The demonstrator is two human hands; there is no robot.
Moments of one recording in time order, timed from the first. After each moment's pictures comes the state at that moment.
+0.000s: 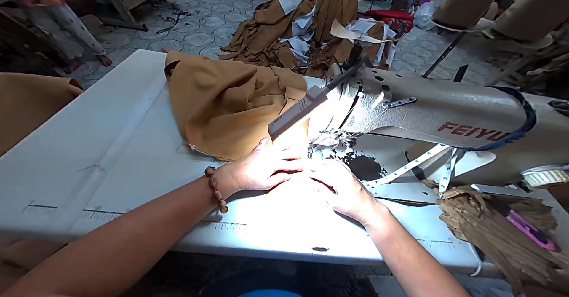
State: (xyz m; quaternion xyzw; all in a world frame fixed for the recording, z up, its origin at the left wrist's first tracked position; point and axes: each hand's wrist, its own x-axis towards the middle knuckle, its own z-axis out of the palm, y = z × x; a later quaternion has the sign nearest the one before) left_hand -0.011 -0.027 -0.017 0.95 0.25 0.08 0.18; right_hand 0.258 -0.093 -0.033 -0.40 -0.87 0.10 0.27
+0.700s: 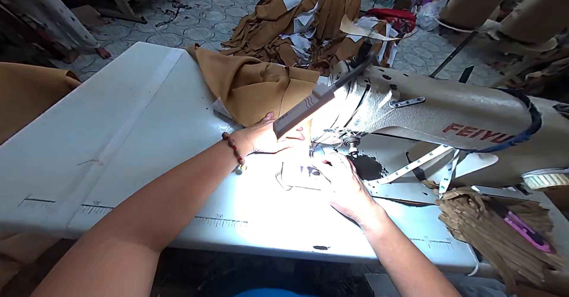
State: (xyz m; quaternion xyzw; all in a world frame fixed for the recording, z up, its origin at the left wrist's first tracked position) left_hand -0.004 0.063 -0.041 0.94 0.24 0.16 0.17; right_hand 0.246 -0.096 -0.027 -0.53 -0.83 0.06 0.16
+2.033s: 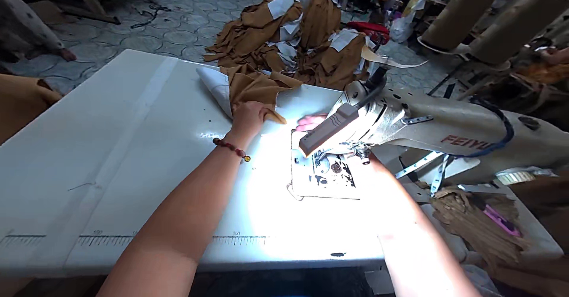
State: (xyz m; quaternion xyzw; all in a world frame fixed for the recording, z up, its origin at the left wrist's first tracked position) left_hand -0.032 0.083 -0.003 0.76 0.57 0.28 0.13; right_hand 0.276 -0.024 -0.009 -0.61 -0.67 0.31 0.28
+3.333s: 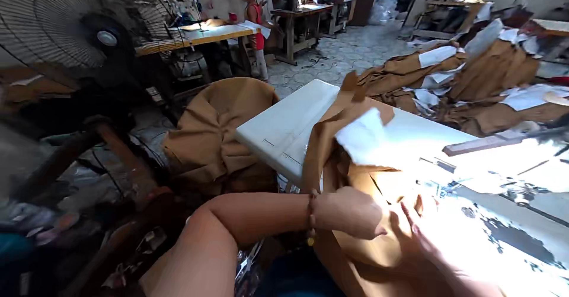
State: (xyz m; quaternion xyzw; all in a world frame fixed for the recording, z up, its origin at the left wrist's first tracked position) left_hand -0.056 -0.206 0.082 0.85 0.50 -0.06 0.18; right_hand 0.148 -0.144 -0.006 -0.59 -0.78 0.10 0.16
